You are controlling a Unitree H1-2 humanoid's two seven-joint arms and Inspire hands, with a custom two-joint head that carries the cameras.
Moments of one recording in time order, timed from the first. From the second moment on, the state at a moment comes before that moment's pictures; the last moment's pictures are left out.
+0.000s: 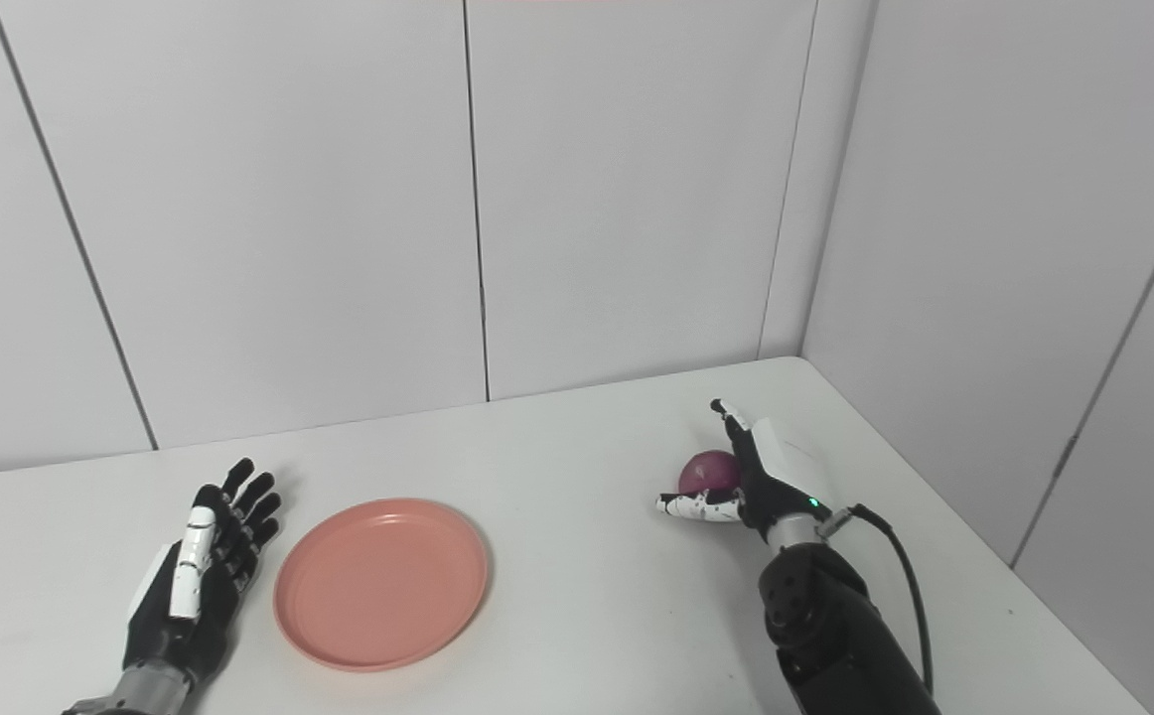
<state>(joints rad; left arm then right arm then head) -0.44 0.00 0.02 0.54 -0.17 -0.14 -0.26 -0.31 -0.42 0.00 0.16 -0.59 0.36 -0.03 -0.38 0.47</state>
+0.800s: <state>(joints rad) -0.43 0.00 0.02 0.52 -0.18 -0.14 -0.26 -0.32 -0.41 0.01 0.19 -0.57 0.39 -0.07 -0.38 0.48</state>
